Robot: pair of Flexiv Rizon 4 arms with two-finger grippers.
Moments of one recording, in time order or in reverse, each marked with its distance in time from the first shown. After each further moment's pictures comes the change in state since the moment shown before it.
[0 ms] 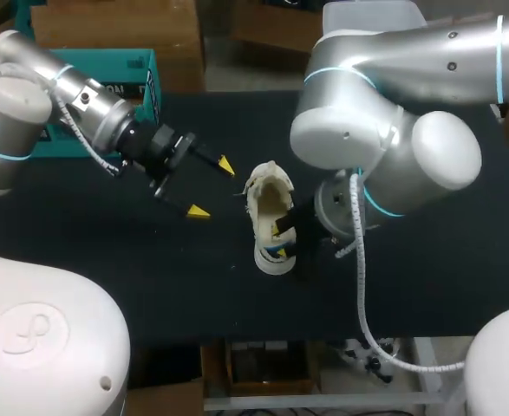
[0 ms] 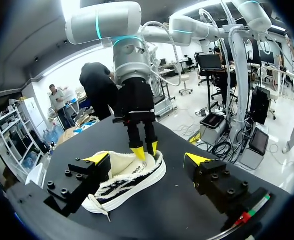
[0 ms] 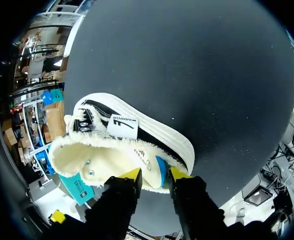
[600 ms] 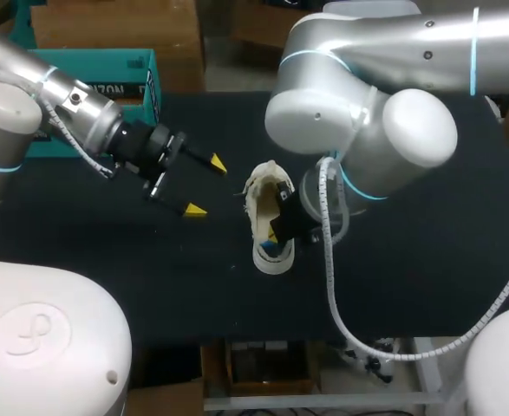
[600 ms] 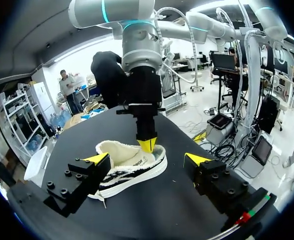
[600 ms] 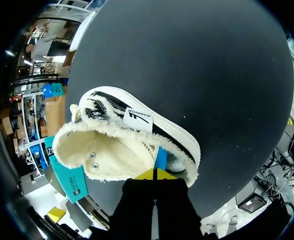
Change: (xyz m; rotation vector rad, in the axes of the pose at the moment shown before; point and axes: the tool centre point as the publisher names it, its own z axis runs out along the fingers) left arm 0.002 0.003 -0.012 -0.079 -0.085 -0.106; right arm 0.012 -0.007 0.000 -0.044 -0.042 -0.071
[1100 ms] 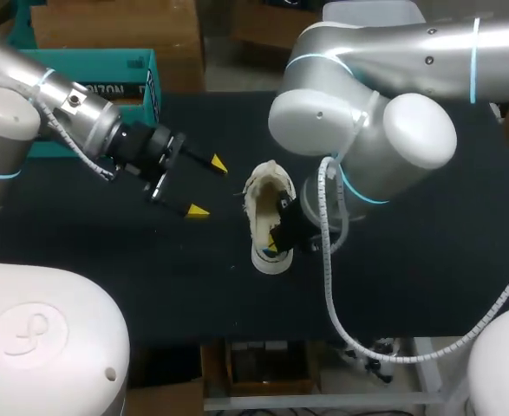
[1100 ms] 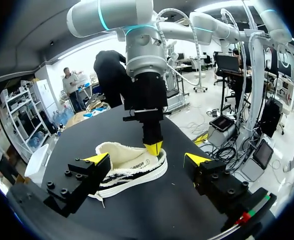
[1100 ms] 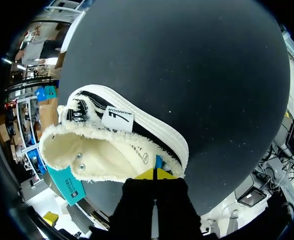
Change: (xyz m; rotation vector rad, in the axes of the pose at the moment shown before) left arm 0.002 -0.005 0.002 -0.005 -0.022 -0.024; right arm -0.015 -0.005 0.005 0.023 -0.036 0.045
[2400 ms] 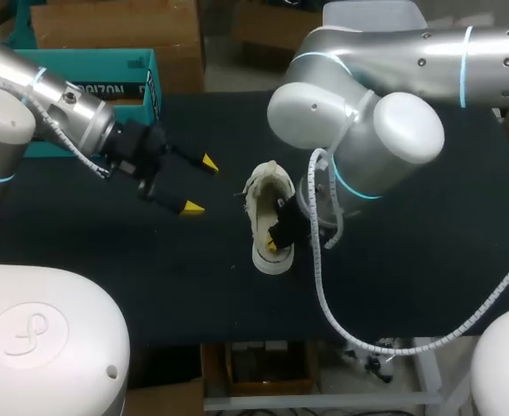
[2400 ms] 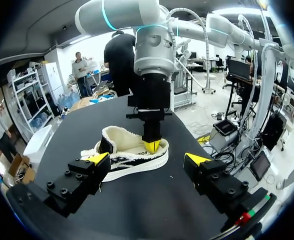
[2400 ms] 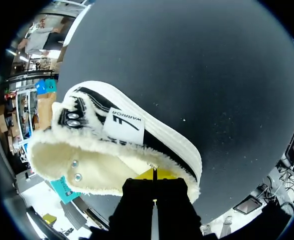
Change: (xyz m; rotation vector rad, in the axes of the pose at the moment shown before) left arm -0.005 0.015 -0.013 -0.064 -0.053 -0.144; right arm 0.011 0.012 0.018 -0.001 -0.010 -0.082
